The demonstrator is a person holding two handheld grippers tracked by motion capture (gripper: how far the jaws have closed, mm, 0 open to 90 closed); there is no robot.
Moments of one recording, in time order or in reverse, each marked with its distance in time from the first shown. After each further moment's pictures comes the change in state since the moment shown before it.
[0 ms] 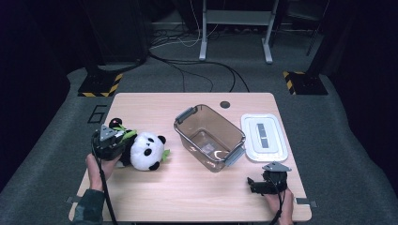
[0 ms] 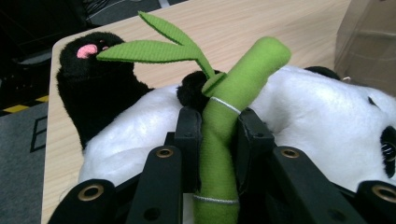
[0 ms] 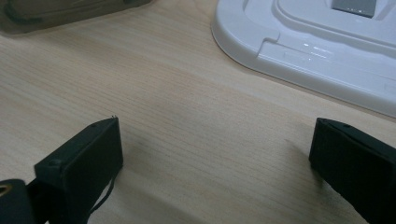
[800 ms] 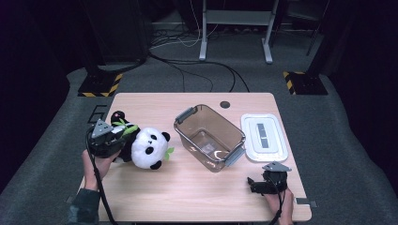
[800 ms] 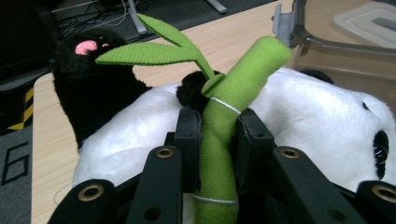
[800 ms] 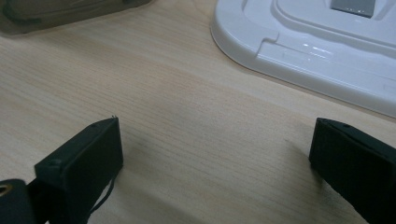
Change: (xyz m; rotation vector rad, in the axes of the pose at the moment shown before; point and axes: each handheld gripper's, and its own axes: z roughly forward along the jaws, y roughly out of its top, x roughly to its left) left arm -0.005 0.029 -0.032 -0.072 -0.109 0.022; right arm 0.000 0.000 0.000 -0.002 0.003 -0.001
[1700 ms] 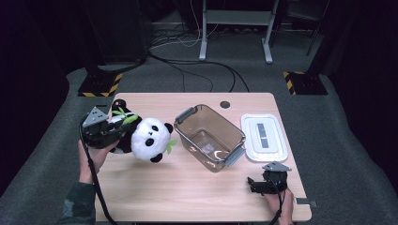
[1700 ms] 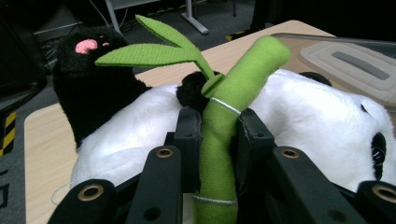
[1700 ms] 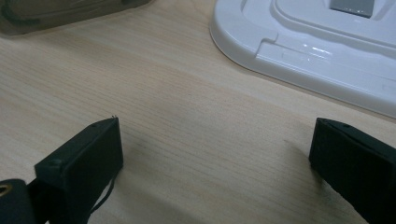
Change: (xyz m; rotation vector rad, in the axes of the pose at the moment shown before) left arm 0.001 0.041 -0.018 -0.065 -0.071 0.016; right arm 0.000 0.000 0.000 -0.001 -0.001 0.000
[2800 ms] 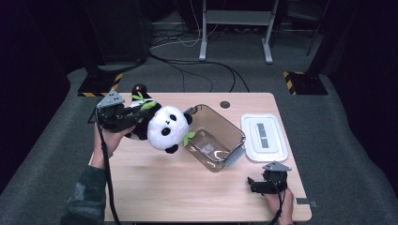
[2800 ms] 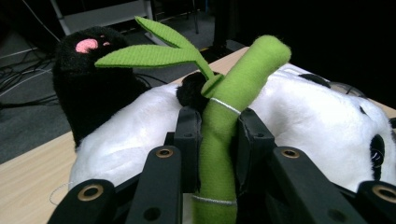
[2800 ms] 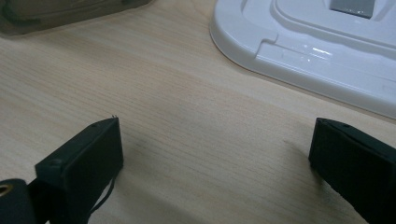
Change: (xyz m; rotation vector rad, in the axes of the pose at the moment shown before) left arm -0.022 0.059 0.024 -0.051 -0.150 0.059; right arm 0.000 0.000 0.000 0.000 0.002 -0.003
